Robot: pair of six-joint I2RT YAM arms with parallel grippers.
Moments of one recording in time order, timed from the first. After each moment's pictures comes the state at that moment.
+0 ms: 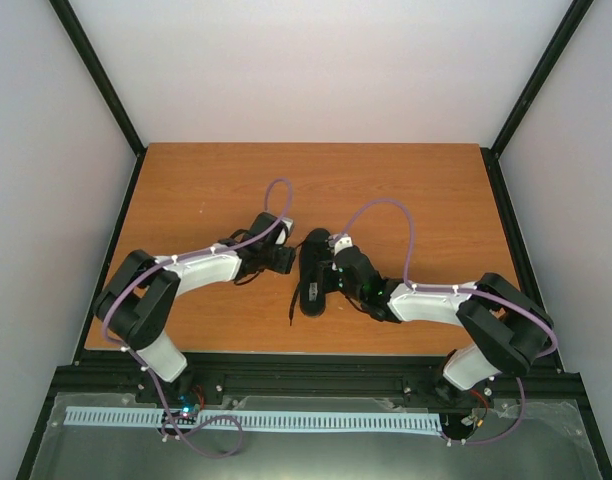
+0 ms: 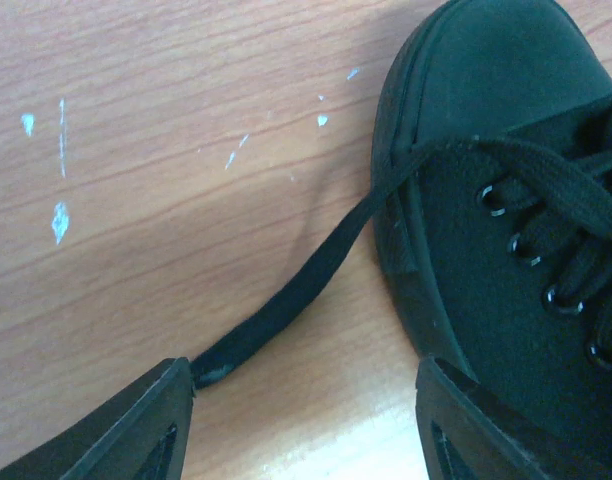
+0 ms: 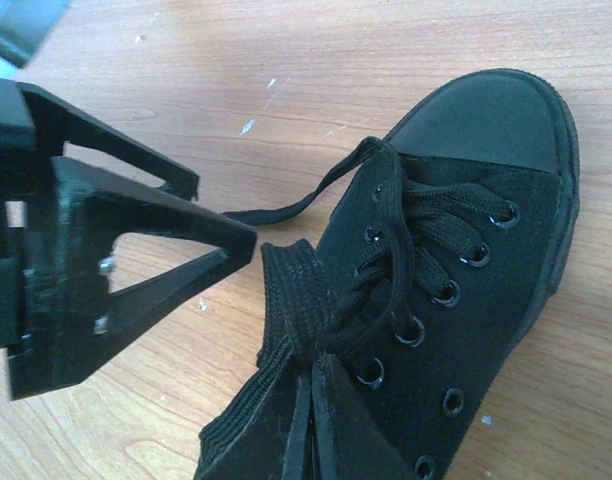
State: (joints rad) left arm -0.61 1.62 0.86 -0.16 -0.06 -0.25; right arm 0.85 1.51 0.60 0.34 0.09 0.55
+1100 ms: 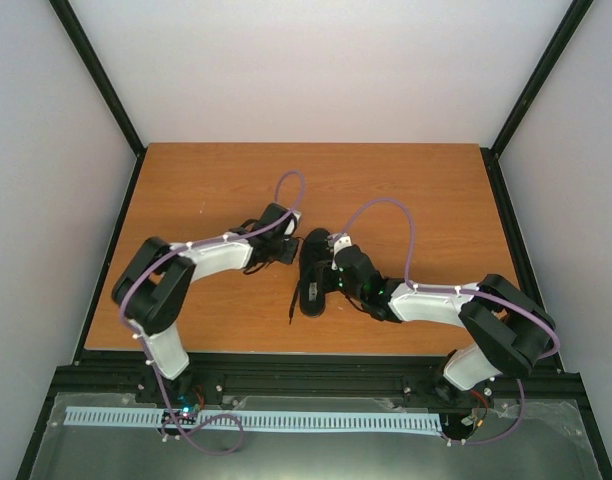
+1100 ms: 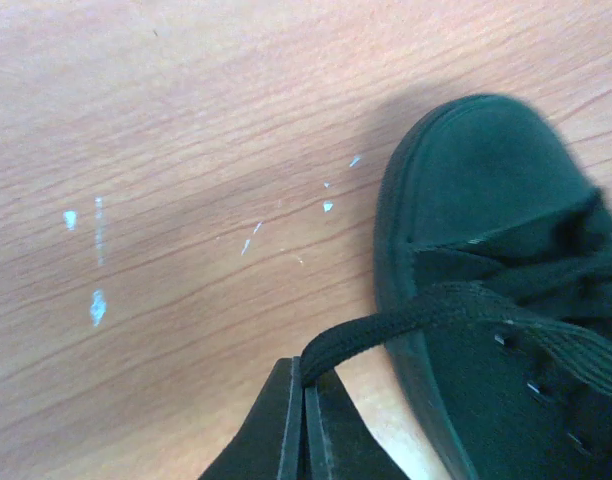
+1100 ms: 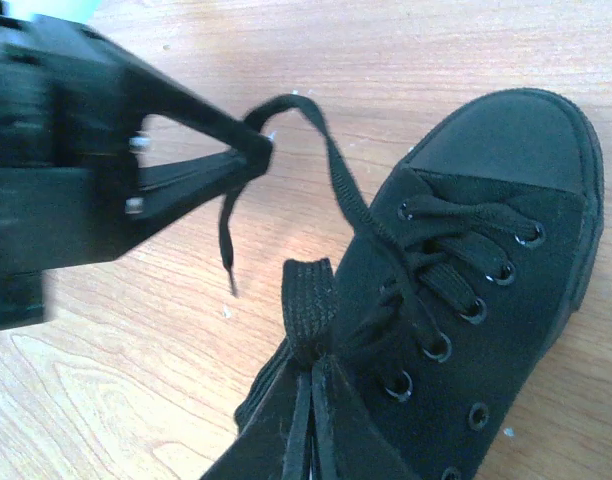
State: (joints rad) left arm -0.61 1.72 1.00 -0.20 -0.10 -0.20; right arm 0.85 1.49 0.61 0.33 0.07 0.55
